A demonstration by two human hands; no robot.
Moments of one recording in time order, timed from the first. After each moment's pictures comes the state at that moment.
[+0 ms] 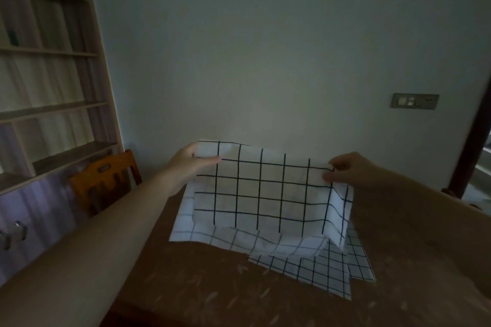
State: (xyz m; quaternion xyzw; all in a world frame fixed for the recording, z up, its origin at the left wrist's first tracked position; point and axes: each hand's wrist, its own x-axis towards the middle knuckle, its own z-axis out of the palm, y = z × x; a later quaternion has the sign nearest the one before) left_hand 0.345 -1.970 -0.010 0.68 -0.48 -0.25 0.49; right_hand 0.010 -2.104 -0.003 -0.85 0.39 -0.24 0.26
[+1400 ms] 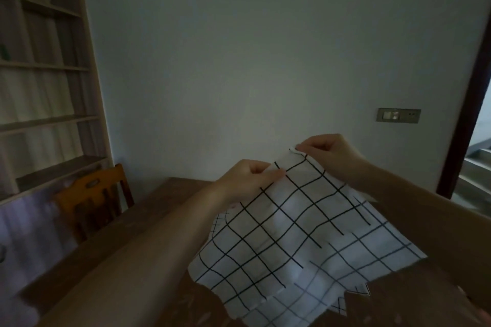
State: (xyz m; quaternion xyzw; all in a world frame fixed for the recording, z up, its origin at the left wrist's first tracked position) left_hand 0.240 -1.983 0.011 0.53 -0.62 -0.34 0.47; right_hand 0.047 -2.046 0.055 -0.79 0.35 -0.42 0.28
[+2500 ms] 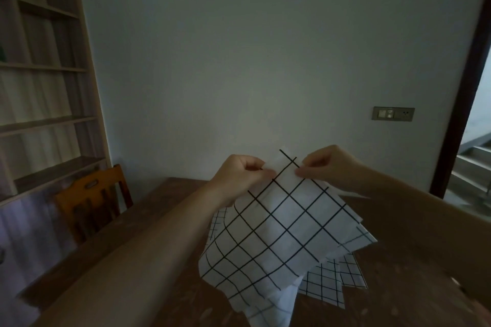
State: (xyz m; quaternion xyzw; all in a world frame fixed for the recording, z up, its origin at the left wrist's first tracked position) left_hand 0.244 -1.969 0.012 0.52 -0.61 -0.30 0.52; right_hand 0.034 -2.034 0.042 -0.84 0.32 -0.32 0.29
